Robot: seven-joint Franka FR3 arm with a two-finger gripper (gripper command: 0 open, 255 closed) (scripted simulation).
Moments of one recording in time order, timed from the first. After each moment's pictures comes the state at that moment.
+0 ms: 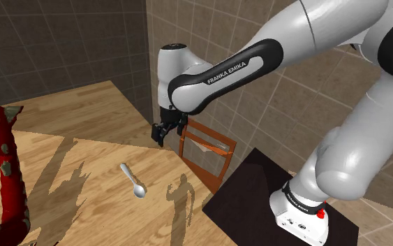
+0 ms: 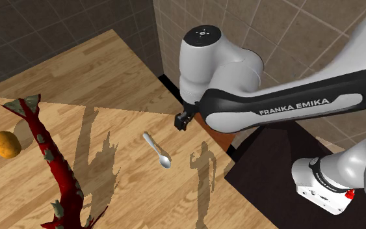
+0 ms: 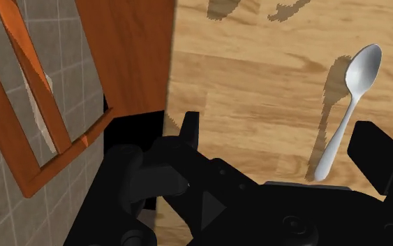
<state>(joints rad) 0.08 0.05 0.32 -2.24 0.07 2.26 0.38</state>
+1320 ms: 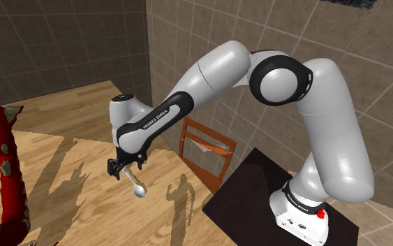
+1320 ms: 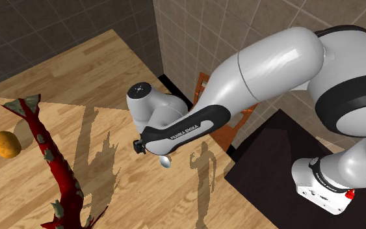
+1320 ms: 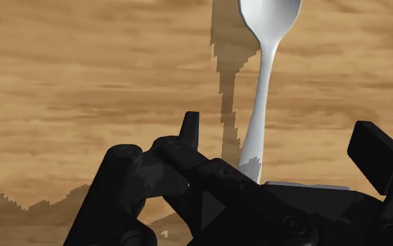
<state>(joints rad) 0.26 0.74 0.31 -1.70 0.00 2.38 0.61</state>
